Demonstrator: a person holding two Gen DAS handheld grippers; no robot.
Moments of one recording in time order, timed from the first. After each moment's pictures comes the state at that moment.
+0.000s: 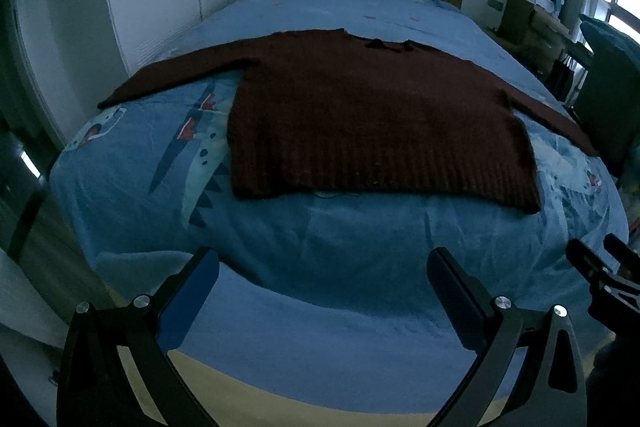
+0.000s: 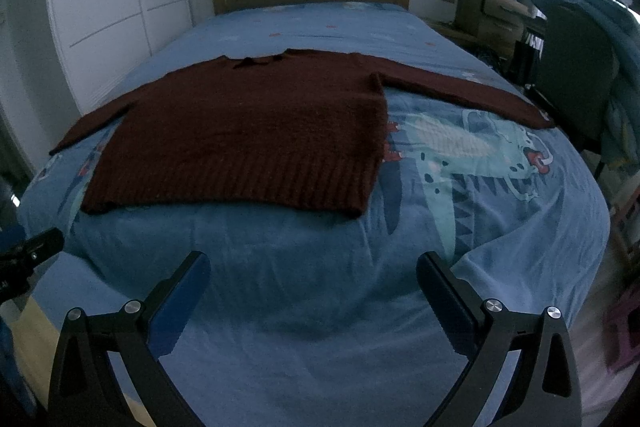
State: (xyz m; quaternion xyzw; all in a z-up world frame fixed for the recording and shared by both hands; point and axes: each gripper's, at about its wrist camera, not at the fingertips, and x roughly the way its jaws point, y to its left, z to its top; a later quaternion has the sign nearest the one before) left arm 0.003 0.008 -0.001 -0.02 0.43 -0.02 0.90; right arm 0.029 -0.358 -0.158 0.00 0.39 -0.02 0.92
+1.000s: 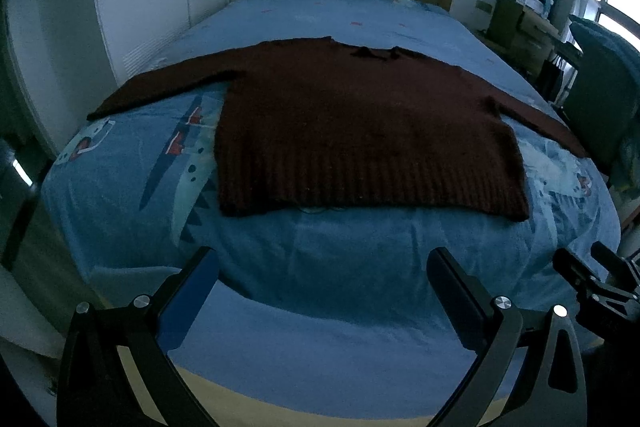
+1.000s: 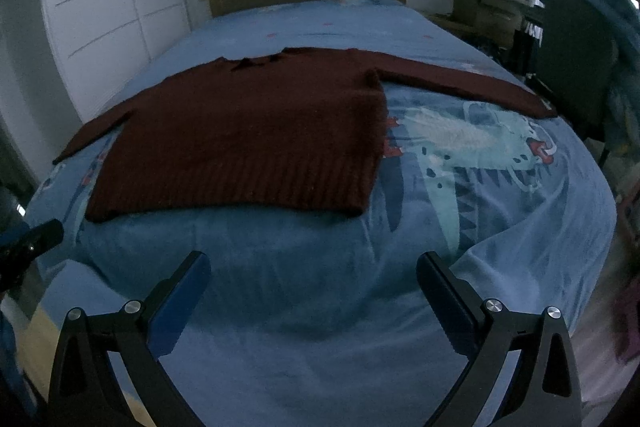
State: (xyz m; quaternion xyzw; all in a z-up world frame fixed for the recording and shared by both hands) left arm 0.011 0.003 0.008 -0.02 0.42 -0.04 0.90; right arm 0.034 -0.365 -0.156 0.03 0.39 -0.01 0.92
